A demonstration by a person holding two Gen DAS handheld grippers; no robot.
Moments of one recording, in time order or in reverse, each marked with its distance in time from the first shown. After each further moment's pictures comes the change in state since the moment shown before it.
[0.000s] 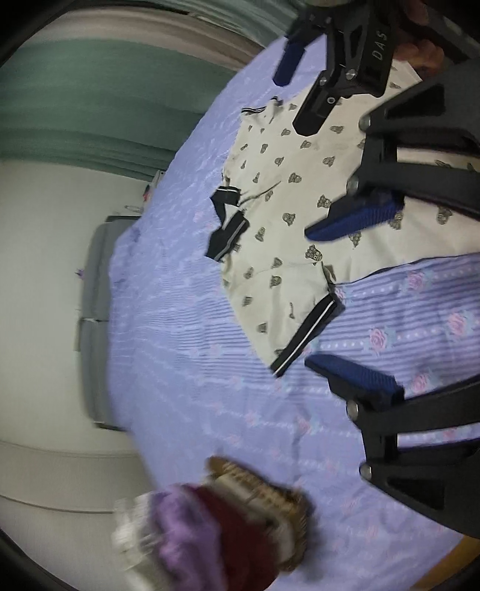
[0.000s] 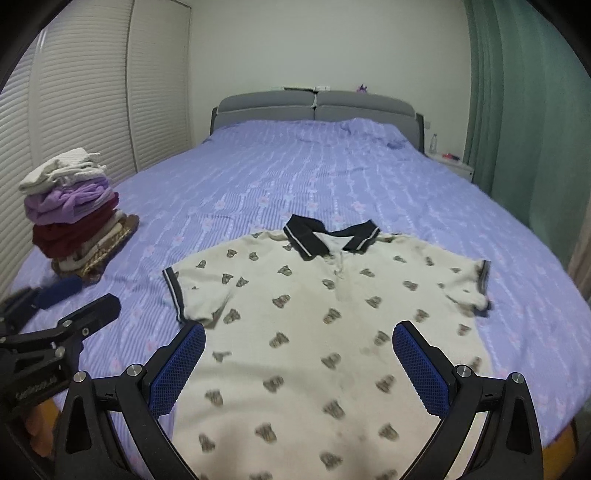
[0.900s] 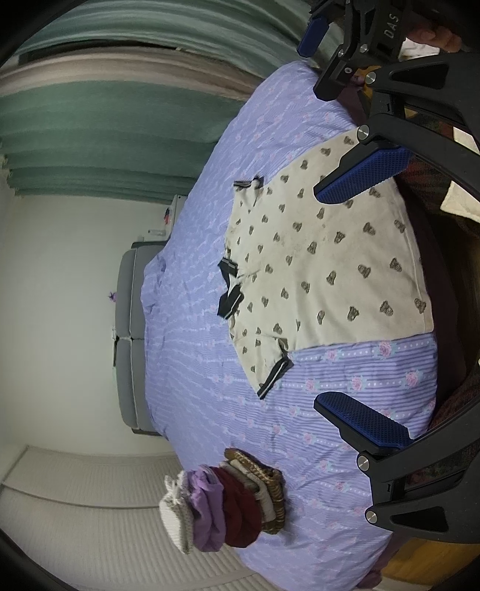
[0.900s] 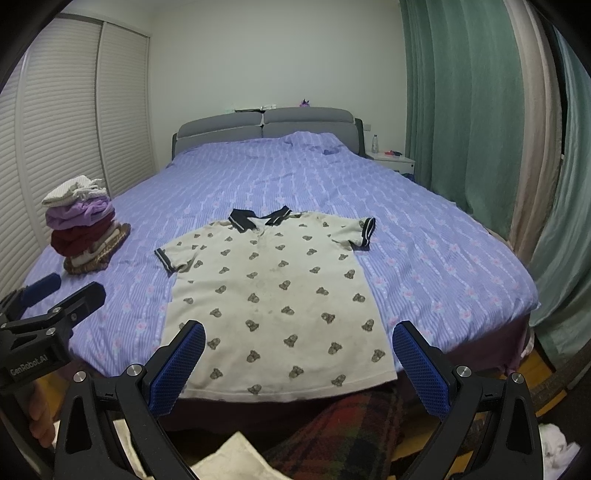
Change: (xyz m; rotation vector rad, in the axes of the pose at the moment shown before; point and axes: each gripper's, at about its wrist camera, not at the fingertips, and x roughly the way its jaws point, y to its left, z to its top) left arm -0.177 -0.121 -0.093 0.083 -0.156 0.032; right arm -0.221 -0.068 -0.105 0.120 -0.068 -0.146
